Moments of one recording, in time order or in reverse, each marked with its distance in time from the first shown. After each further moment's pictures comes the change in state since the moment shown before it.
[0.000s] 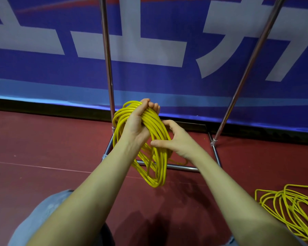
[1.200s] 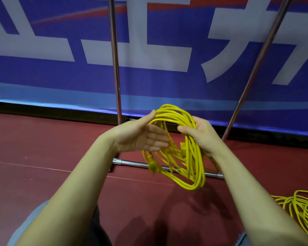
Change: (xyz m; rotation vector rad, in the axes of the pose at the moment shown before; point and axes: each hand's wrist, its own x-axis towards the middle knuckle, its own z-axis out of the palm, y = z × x) left_hand -0.038 0.049 -0.005 0.982 -0.202 -0.514; right_hand -0.001 -0.011 -0.036 0.183 0.141 -0.055
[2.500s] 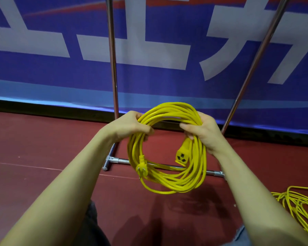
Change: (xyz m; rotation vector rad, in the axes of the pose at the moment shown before) left_hand 0.010 0.002 -0.027 0.497 0.226 0.235; right_hand -0.001 -0.001 -0.004 0.104 -0.008 -0.079
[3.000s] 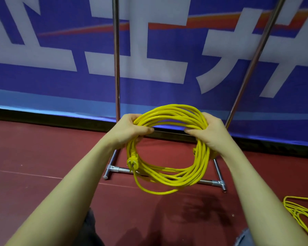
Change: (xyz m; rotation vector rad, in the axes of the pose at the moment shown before) left_hand -0.019 0.009 -0.005 -0.150 0.148 0.164; right_hand -0.006 -0.040 -0.014 -0.407 0.149 -0.063
